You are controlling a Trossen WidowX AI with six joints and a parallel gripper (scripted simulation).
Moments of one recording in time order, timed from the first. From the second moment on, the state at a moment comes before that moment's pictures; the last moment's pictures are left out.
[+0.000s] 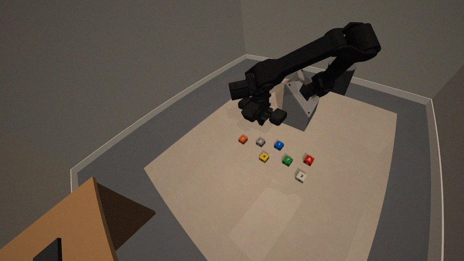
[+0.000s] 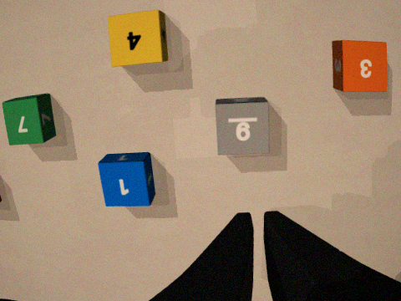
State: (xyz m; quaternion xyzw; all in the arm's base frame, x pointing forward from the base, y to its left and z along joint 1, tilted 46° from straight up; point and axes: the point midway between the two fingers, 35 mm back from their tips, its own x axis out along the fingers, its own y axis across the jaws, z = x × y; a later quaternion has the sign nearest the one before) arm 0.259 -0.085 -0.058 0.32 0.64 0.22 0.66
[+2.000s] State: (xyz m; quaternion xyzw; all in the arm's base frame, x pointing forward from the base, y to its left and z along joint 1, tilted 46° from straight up) arm 0.292 0.078 -0.007 0.33 0.64 0.23 0.66
